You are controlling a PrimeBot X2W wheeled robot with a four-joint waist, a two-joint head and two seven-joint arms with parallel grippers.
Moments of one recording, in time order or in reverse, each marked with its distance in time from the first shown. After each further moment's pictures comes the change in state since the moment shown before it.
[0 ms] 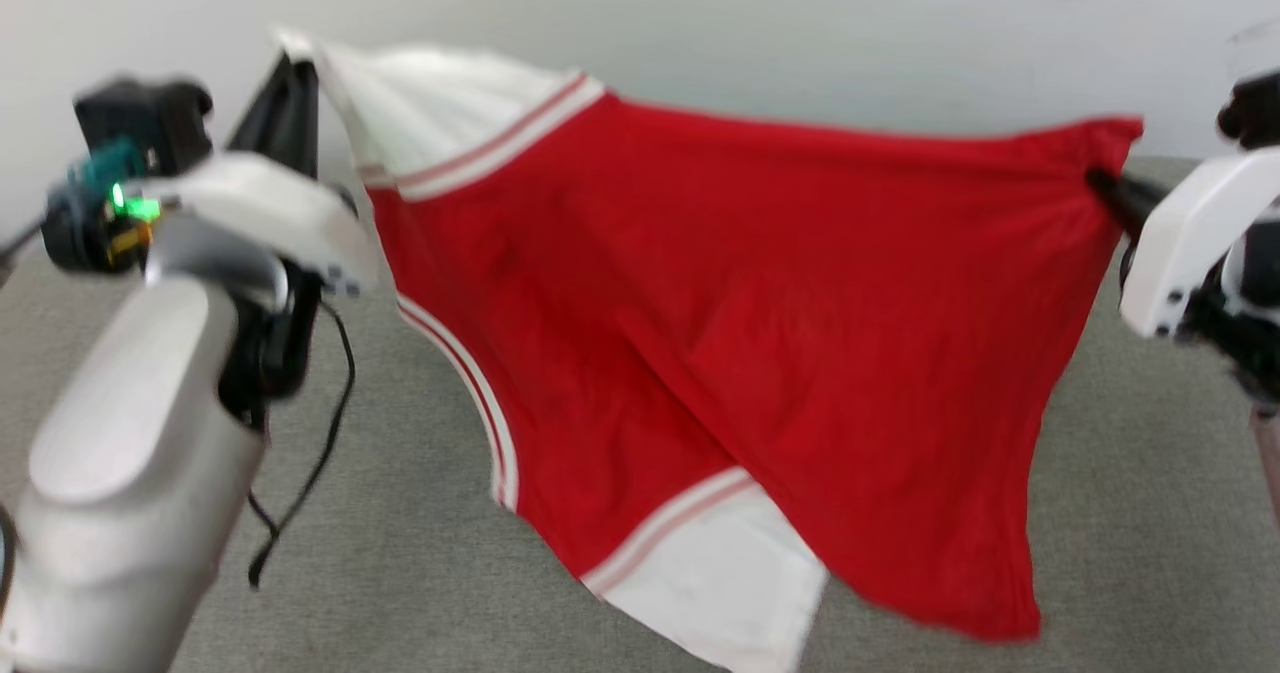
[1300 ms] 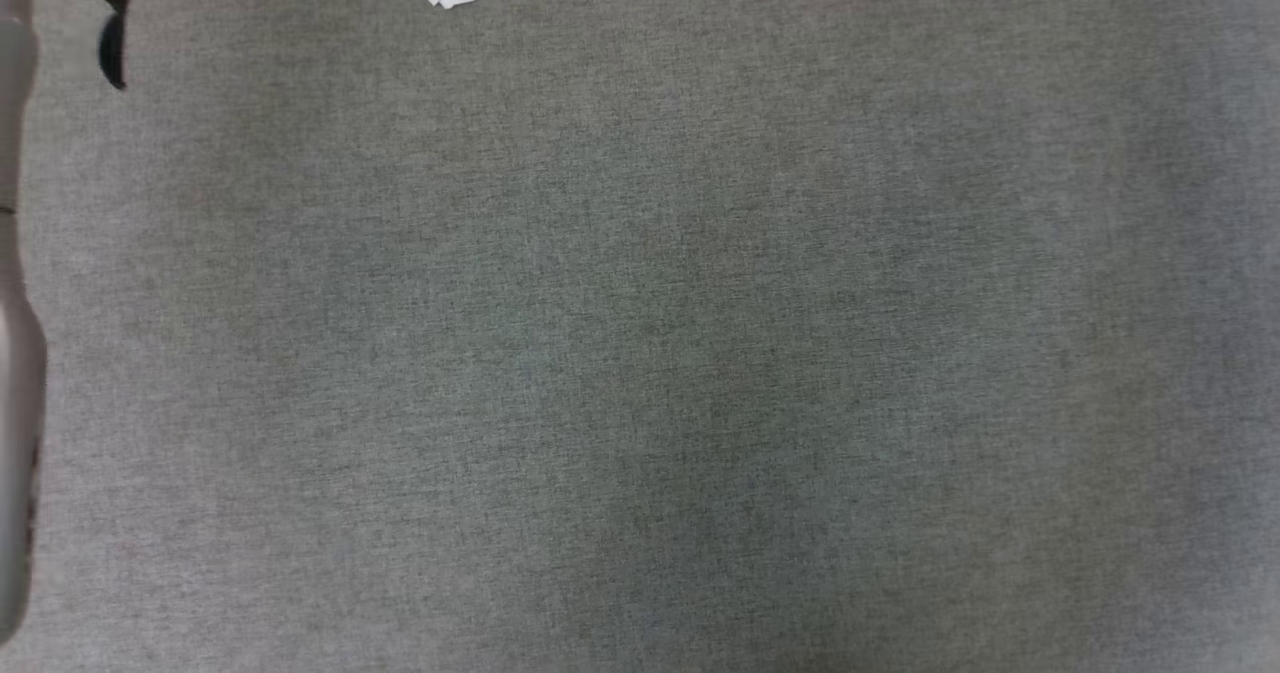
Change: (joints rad) left arm -0.951 -0.132 0.018 0.646 0.144 -0.166 -0.186; right arm -0.896 0.082 0.177 0.488 0.013 0.000 -0.525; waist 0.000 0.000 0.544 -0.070
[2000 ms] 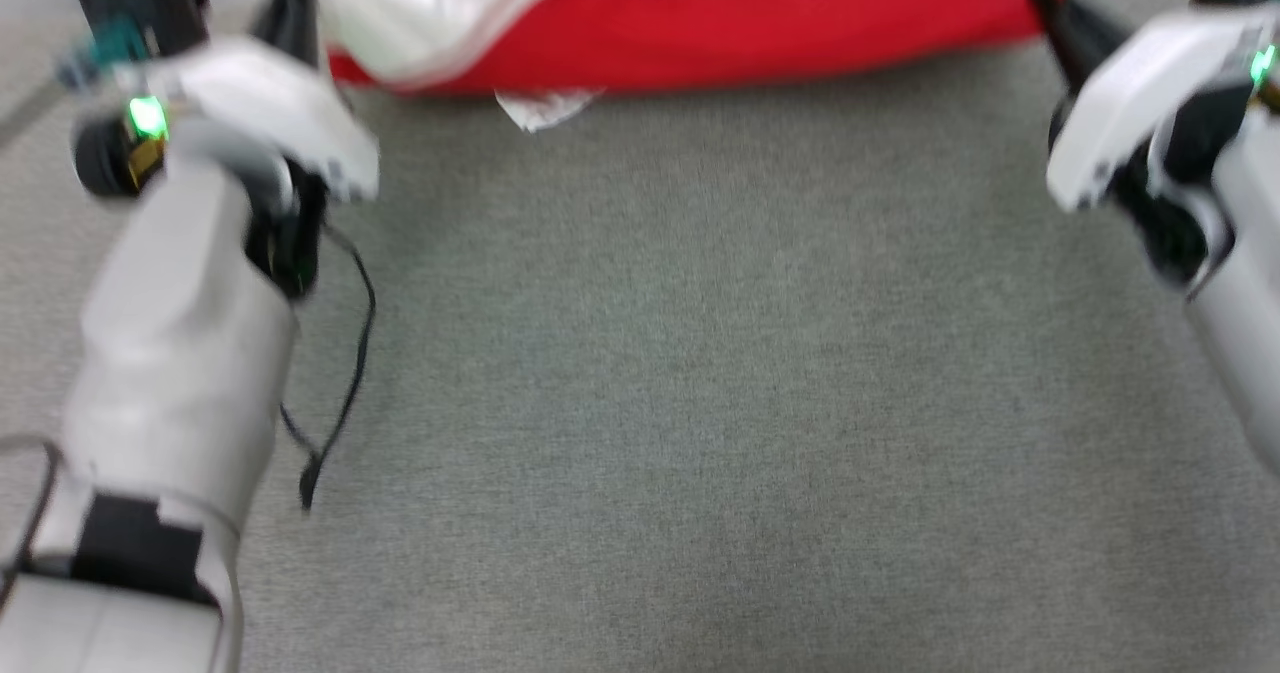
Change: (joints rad) left arm 0.531 -0.074 0.046 0.123 -0.092 -0.112 -0.003; right arm 0.434 -0.081 0.333 0.041 0.267 0.000 -0.057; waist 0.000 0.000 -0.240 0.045
